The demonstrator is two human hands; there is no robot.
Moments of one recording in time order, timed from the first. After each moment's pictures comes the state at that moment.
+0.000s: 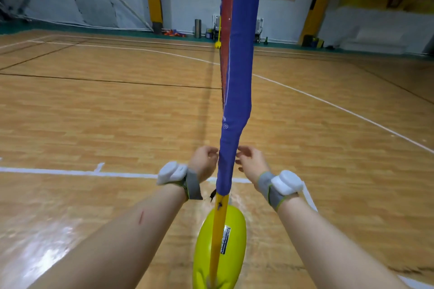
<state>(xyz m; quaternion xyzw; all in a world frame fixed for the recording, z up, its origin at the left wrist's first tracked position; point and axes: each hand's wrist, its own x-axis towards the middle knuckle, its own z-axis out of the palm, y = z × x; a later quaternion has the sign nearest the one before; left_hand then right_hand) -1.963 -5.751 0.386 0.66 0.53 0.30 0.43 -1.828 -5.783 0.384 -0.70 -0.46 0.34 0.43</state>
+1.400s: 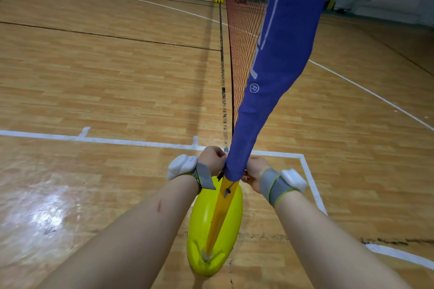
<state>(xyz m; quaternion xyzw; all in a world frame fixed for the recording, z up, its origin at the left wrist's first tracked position) -1.941 -5.700 0.271 0.61 0.57 0.19 0.51 -1.829 -5.737 0.269 -0.73 -0.21 0.51 0.39</state>
